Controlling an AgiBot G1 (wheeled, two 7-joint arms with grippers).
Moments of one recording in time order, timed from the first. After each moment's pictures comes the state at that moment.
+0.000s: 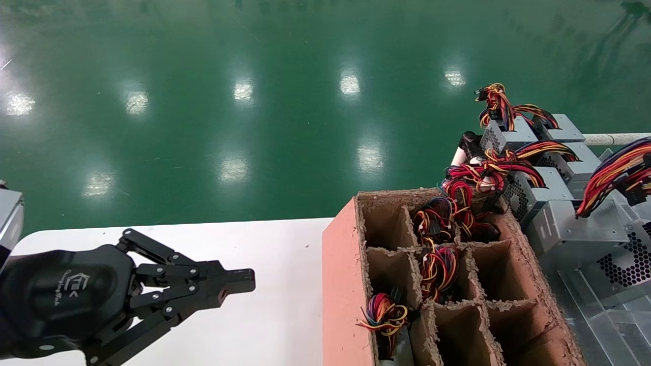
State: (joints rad) left arm -1.09 0.59 0.35 -1.27 0.68 1.47 -0.15; right arm 1.03 0.10 -0.38 1.32 -0.77 -0.96 0.15
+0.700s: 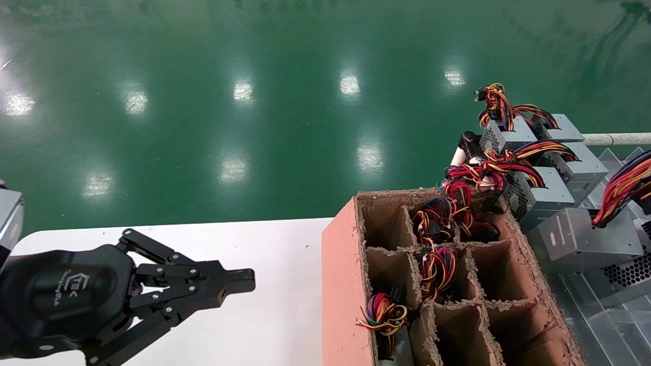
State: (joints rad) left arm -1.09 0.59 0.35 -1.27 0.68 1.47 -0.15; right arm 1.07 0.15 -0.50 1.31 -0.66 -0.96 0.07
